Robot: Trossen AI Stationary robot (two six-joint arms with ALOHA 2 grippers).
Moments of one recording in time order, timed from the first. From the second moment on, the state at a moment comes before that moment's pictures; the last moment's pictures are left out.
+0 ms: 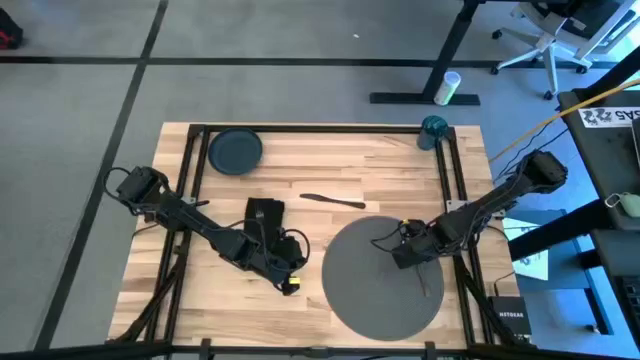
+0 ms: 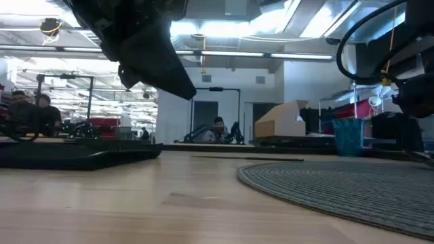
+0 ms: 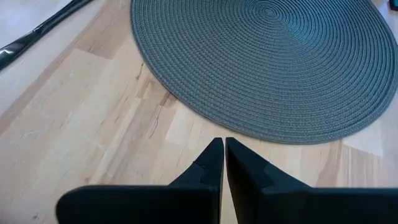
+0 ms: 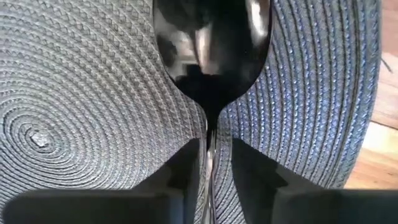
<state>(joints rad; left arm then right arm) -0.48 1.69 0.97 -0.09 -0.48 -0.65 0.52 1.25 0.52 -0.68 -0.14 1.78</state>
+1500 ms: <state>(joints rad) -0.25 1.69 0.97 0.02 -0.15 -0.07 0.37 1.26 0.89 -0.86 0.46 0.49</state>
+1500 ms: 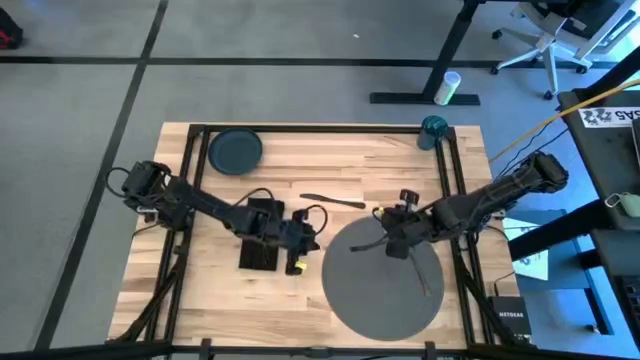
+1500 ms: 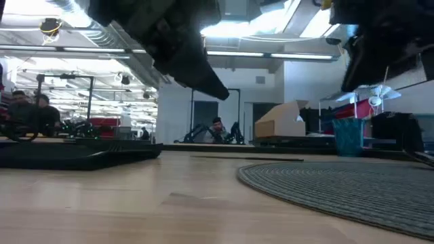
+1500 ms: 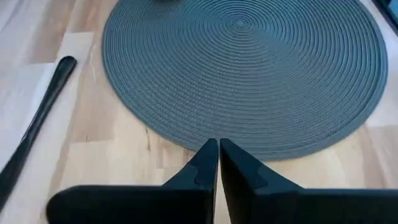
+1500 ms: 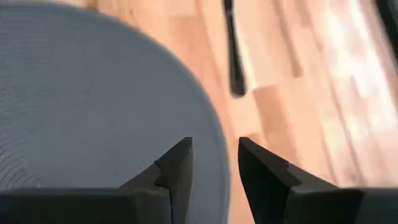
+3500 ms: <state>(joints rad) -0.12 2.04 1.00 0.39 0.03 0.09 0.09 1.40 0.89 -0.57 0.43 0.02</state>
